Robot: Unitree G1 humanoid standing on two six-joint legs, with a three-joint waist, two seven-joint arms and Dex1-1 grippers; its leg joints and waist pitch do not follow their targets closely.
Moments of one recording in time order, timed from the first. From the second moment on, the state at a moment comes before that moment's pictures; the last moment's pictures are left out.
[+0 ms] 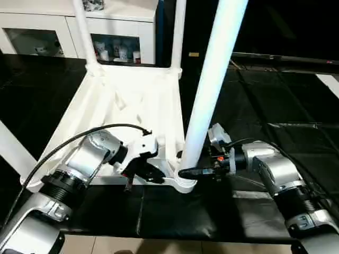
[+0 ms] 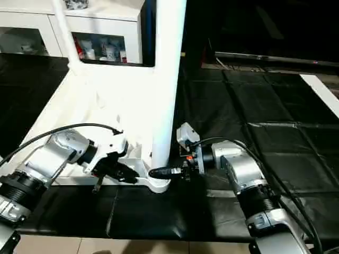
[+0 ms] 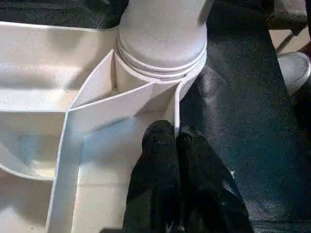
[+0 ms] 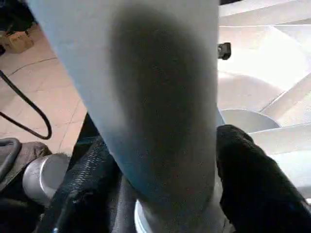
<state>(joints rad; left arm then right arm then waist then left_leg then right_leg) -0.62 0.48 -0.42 0.40 -0.01 0.31 -1.45 -0.53 -0.34 0.21 0.44 0.25 0.28 1.41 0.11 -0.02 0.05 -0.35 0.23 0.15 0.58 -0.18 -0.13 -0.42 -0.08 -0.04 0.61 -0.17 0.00</state>
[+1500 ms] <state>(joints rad) -0.59 0.36 -0.29 0.43 -0.03 0.40 -1.19 -0.38 -0.27 0.11 0.25 0.18 0.36 0.93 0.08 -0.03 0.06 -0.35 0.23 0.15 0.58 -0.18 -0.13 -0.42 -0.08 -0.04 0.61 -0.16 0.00</state>
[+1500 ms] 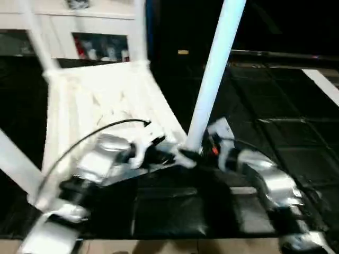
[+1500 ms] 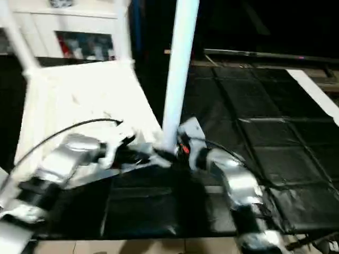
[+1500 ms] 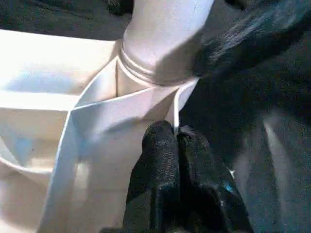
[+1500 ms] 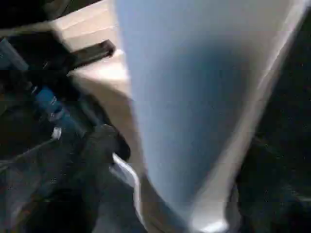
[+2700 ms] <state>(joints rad) -0.58 0.48 -0.41 0.38 -0.03 0.23 -1.44 -0.48 -0.41 0.26 0.35 0.23 0.27 1.38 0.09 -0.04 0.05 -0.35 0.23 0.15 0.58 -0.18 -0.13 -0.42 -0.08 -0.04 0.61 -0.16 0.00</state>
